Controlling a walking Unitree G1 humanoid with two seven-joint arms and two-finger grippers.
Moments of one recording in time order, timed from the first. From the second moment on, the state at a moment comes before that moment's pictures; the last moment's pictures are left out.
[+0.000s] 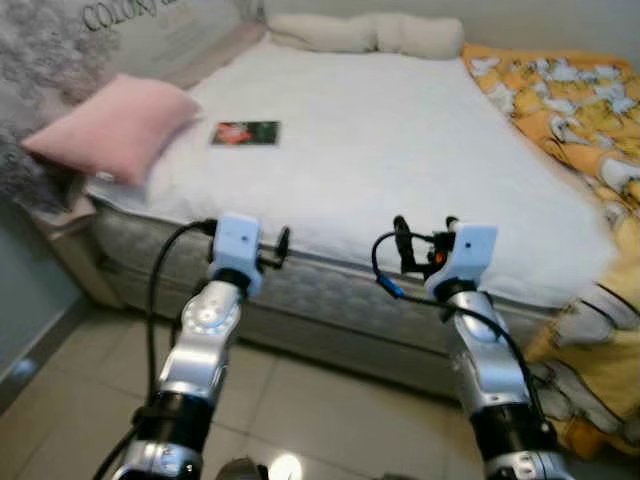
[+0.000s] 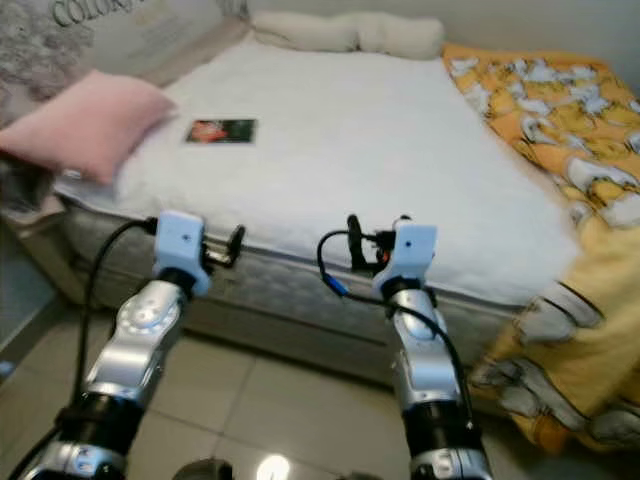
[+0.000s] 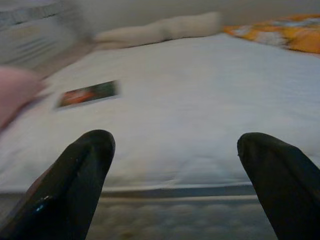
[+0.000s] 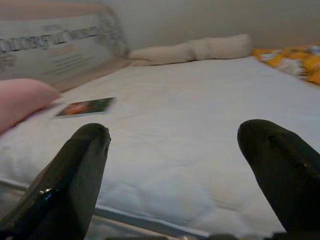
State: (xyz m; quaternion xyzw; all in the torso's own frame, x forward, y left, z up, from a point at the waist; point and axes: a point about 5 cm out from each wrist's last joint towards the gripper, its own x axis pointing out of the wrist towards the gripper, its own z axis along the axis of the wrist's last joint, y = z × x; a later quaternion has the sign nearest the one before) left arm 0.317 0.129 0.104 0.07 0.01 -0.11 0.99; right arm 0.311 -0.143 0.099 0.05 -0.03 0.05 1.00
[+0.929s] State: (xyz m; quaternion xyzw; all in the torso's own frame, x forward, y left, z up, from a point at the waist) left arm 0.319 0.116 0.106 0.10 0.00 -0.13 0.99; right arm 0.307 -0.152 0.091 0.04 -0.02 0.03 1.00
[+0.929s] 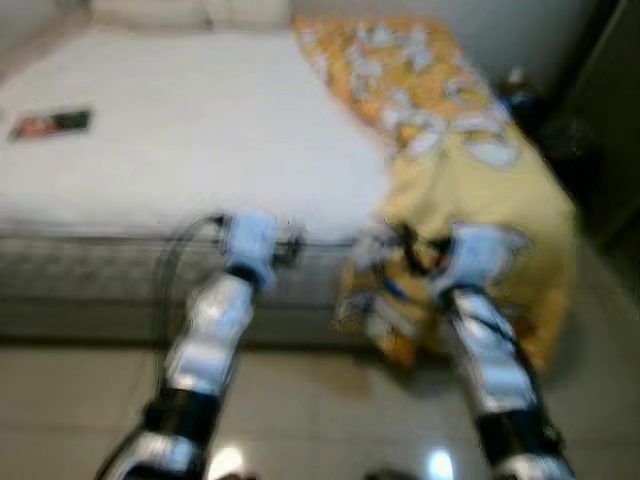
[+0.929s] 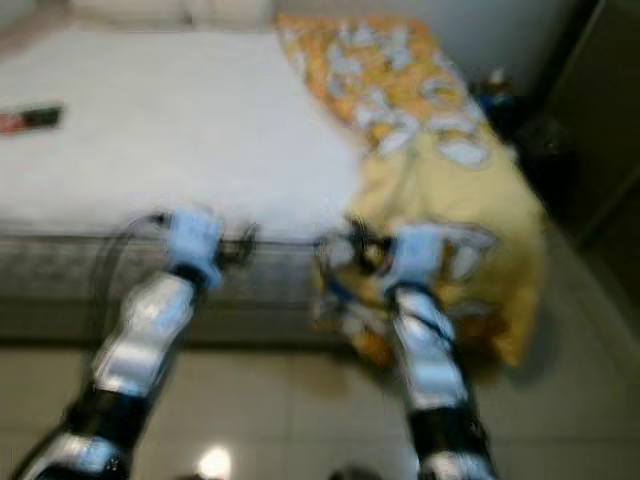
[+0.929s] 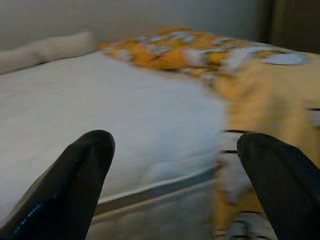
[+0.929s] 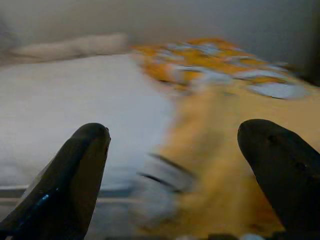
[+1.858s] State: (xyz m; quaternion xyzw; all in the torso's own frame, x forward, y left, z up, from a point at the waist) left arm 0.320 0.126 0.103 0.09 0.02 -0.12 0.99; right arm 0.307 -0.132 0.096 0.05 -0.03 0.06 1.00
